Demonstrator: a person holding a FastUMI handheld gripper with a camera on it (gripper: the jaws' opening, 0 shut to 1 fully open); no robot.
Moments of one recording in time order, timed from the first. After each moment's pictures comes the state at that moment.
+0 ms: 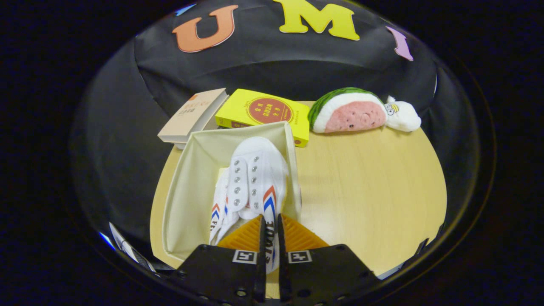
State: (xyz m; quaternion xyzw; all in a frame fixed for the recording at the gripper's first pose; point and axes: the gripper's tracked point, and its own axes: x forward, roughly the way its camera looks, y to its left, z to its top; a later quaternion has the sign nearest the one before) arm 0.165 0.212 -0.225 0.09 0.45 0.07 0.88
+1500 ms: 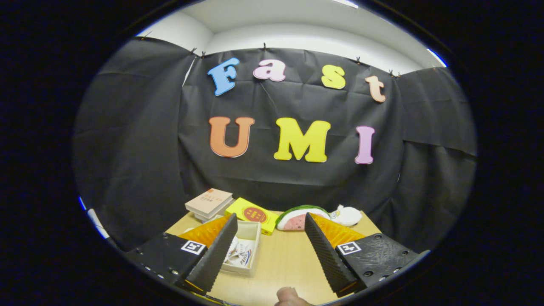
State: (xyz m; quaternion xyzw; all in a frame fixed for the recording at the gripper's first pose) arm 0.004 0.093 0.025 0.00 0.08 0.03 1.00
